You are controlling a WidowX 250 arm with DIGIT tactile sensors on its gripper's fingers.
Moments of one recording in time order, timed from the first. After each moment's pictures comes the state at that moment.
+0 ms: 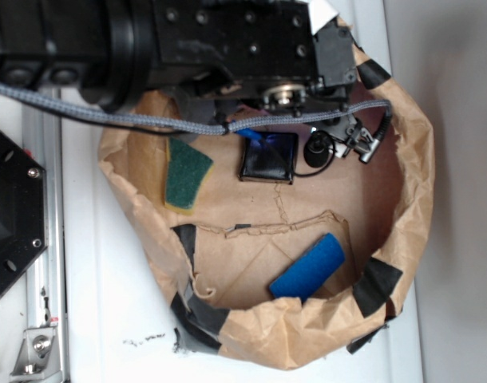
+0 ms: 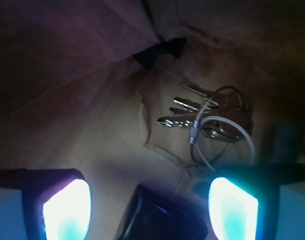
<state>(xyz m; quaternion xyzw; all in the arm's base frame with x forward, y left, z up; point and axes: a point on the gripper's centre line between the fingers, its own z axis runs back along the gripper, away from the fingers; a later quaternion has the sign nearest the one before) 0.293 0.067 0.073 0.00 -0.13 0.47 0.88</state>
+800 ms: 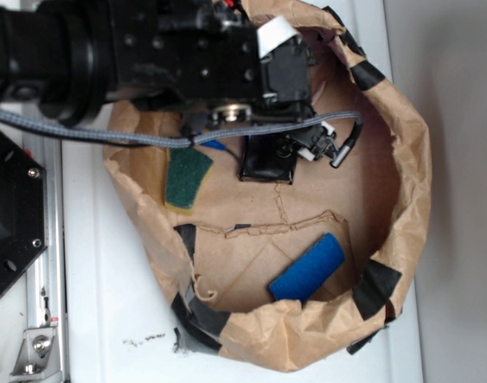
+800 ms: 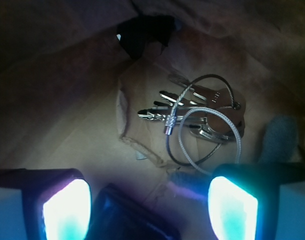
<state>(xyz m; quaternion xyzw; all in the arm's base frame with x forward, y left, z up) 0.277 0.072 0.055 0.02 -0.16 0.43 0.89</state>
